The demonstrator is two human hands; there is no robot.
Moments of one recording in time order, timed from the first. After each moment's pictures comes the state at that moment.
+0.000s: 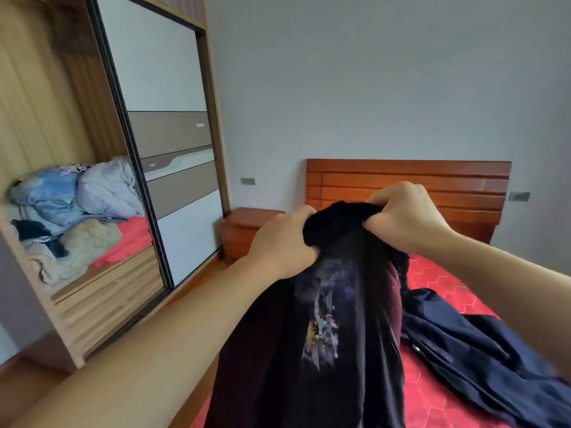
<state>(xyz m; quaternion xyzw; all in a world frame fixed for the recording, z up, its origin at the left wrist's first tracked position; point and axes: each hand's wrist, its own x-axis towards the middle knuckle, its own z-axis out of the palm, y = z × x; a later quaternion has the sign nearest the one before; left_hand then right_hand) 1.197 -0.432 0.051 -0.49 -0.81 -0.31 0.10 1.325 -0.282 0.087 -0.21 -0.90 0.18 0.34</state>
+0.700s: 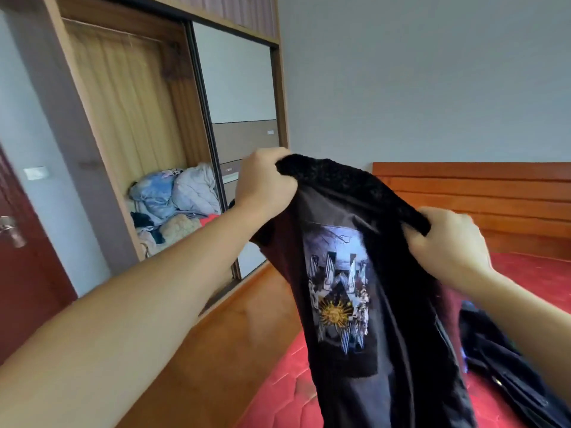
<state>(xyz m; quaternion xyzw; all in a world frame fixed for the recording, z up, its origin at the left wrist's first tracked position) 1.181 -0.512 0.133 -0.33 -0.78 -0.44 0.31 1.324 -0.306 0.057 -0.19 -0.88 0.17 0.39</state>
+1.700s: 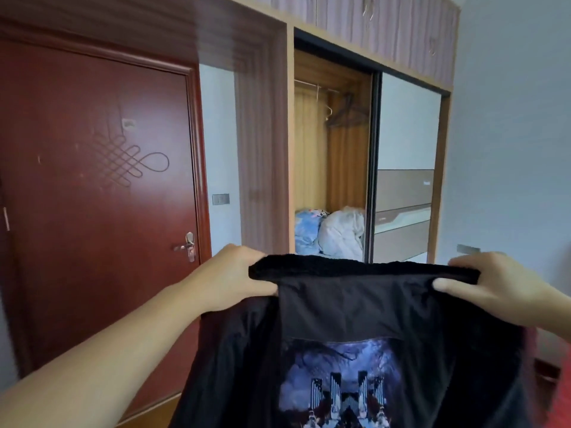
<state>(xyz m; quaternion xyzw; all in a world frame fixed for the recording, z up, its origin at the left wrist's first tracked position) 0.950 -1.092 0.129 -0.24 -0.92 -0.28 0.15 0.976 -0.714 0.127 0.08 -0.95 0.20 0.22</state>
